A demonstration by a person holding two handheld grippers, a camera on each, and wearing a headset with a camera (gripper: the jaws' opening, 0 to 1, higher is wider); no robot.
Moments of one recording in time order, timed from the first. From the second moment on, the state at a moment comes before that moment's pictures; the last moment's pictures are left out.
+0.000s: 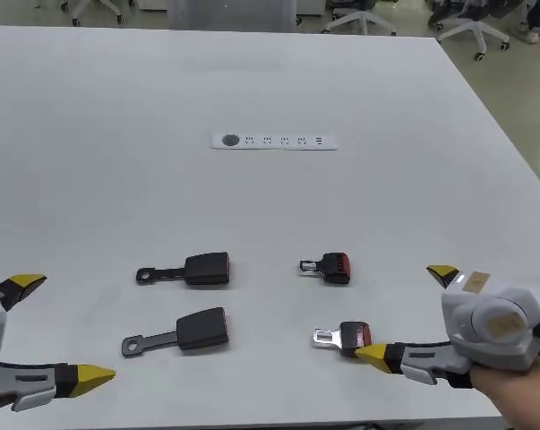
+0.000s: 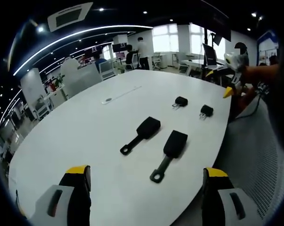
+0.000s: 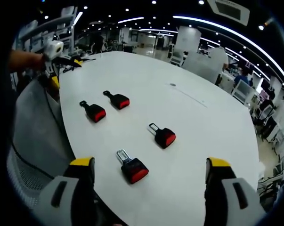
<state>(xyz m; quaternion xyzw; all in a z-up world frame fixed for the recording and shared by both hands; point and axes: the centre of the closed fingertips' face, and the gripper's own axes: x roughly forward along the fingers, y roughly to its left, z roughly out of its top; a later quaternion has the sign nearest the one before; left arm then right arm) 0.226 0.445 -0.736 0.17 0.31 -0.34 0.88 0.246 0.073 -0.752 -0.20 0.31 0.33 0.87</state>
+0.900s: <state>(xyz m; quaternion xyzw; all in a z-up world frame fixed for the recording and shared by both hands) 0.222 0.447 -0.743 0.16 0.31 -0.33 0.87 0.242 0.070 -0.759 -0.20 0.32 0.32 0.87</state>
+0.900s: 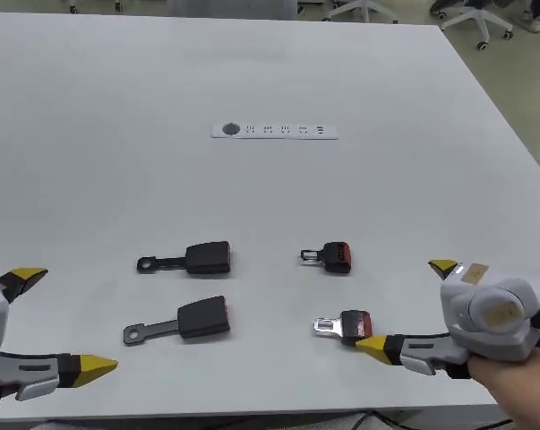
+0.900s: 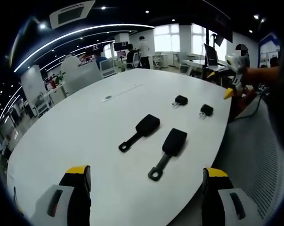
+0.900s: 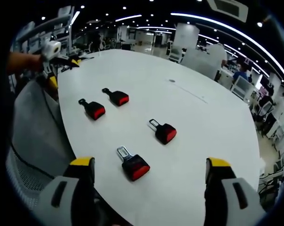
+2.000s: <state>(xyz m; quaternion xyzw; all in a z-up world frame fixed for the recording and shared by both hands) 0.210 0.447 -0.750 0.24 0.32 -0.36 0.84 0.222 0.077 -0.767 -0.26 0.32 0.37 0.83</state>
